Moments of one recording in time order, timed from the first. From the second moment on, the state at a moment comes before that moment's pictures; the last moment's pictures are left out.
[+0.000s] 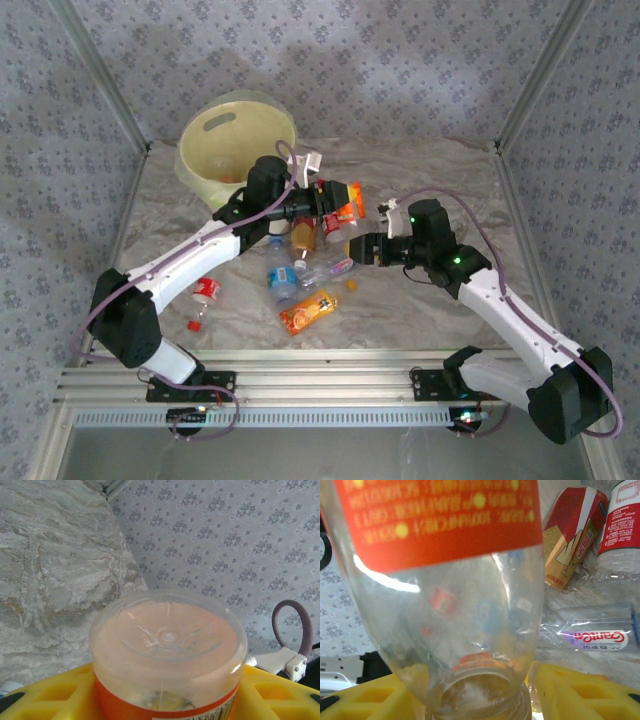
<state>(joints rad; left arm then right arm) -0.67 1.51 1.23 0.01 0.53 -0.86 0.50 1.06 0.85 -0.35 -0.57 0.52</state>
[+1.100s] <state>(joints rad) -0.39 1.58 2.10 -0.86 0.30 -0.21 0.50 0.89 1.09 -0.45 -0.53 0.50</state>
